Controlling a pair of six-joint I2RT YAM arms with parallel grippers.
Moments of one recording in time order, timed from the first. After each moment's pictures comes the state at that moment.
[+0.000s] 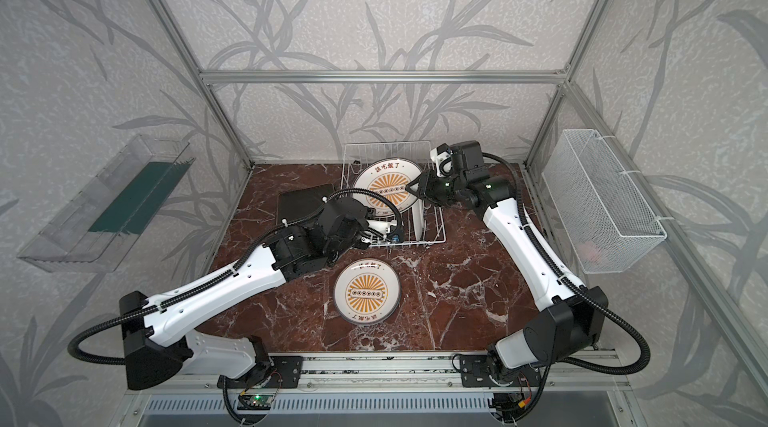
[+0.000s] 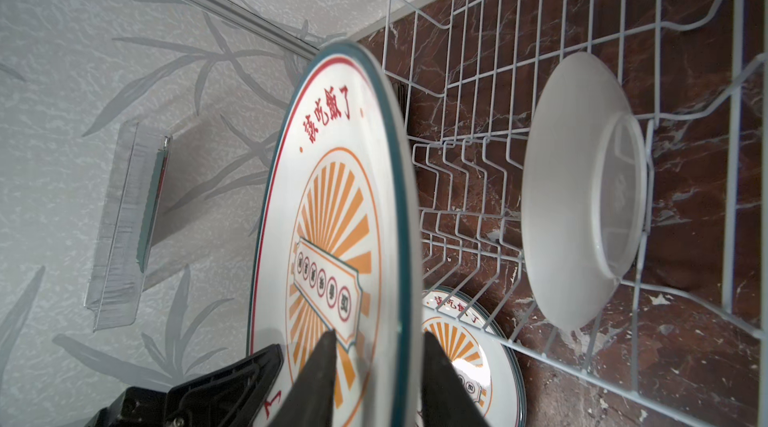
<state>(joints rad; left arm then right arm) -0.95 1.36 1.30 -0.51 -0.46 1.13 0.35 1.49 1.54 -0.73 -0.54 0.68</state>
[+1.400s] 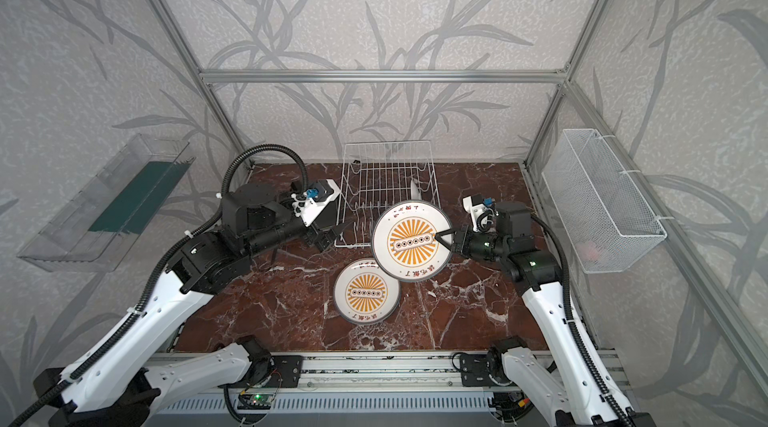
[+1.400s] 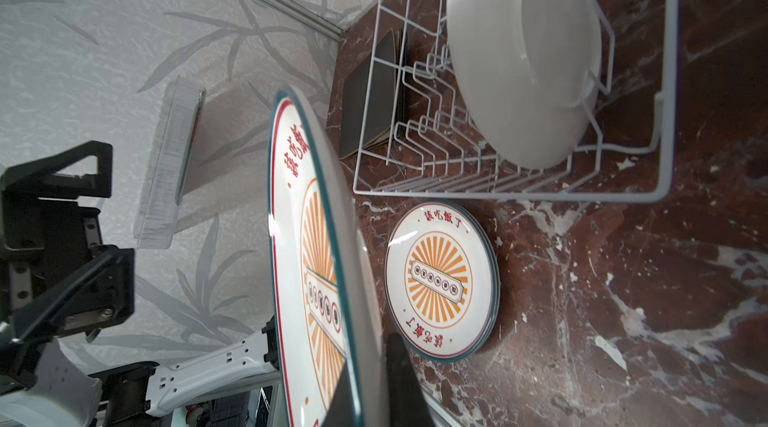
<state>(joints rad) -0.65 1.03 1.31 -0.63 0.09 0.34 0.20 0.86 0.89 -0.68 -0.74 0.67</state>
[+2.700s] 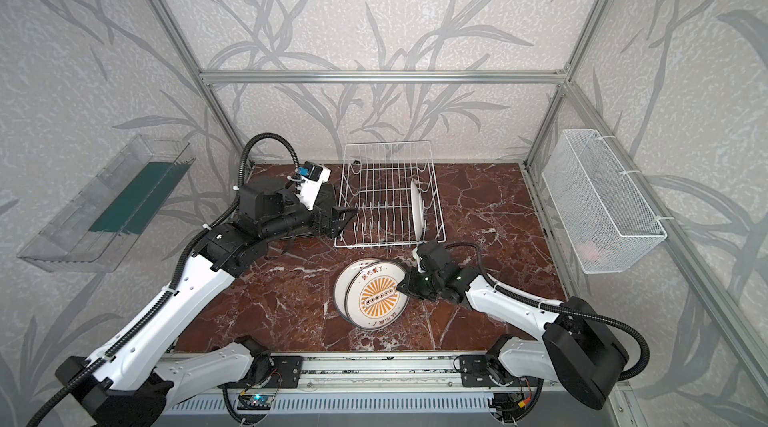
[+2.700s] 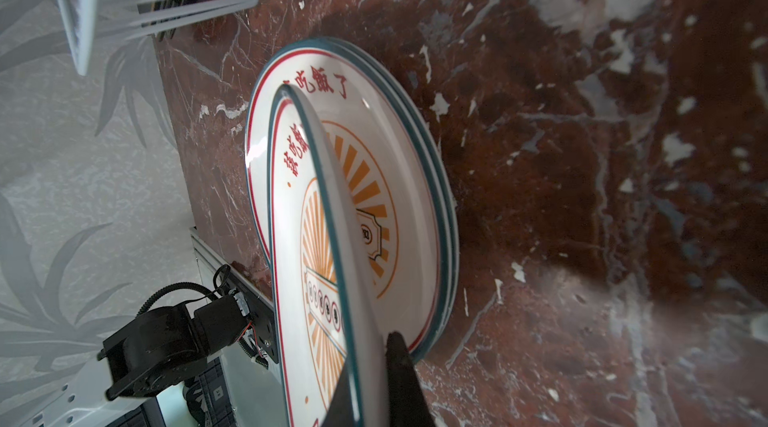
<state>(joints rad) -0.50 1.11 1.21 -0.50 0.27 -0.11 0.73 1.26 0.58 -0.19 -0.39 1.00</state>
